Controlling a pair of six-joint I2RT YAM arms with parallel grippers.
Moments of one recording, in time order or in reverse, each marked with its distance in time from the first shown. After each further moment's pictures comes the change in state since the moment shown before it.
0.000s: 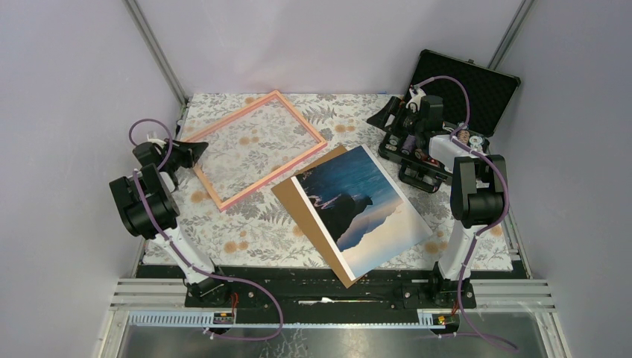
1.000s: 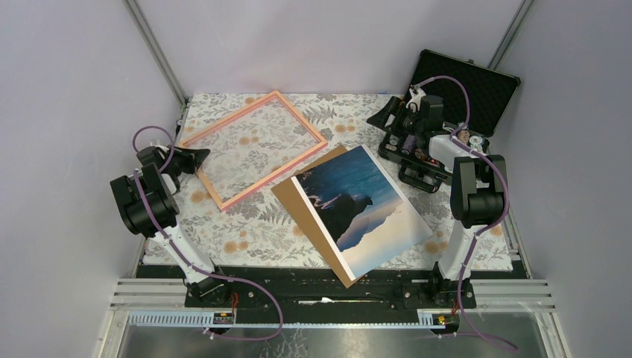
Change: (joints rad) left arm -0.005 0.019 -0.025 -0.048 -0.050 -0.001; right arm 0.000 0.000 0.000 0.000 0.001 0.000
